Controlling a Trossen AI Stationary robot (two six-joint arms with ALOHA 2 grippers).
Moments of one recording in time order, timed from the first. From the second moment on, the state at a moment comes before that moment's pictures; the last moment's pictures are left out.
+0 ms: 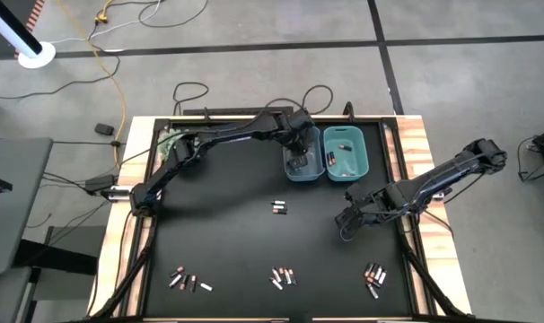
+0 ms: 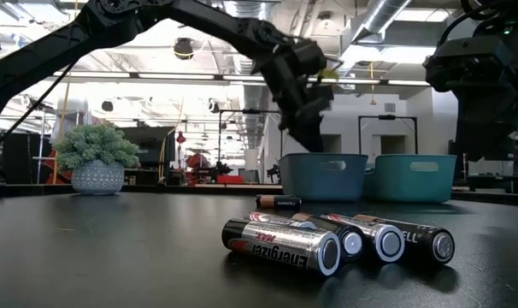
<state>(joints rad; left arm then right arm) 0.36 2.36 2.21 -0.79 0.01 0.21 0.38 1.13 0.67 -0.75 0.26 1.33</state>
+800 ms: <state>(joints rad) 0.29 2.16 2.24 -1.02 -0.11 -0.03 0.38 1.13 0.67 -0.75 0.26 1.30</state>
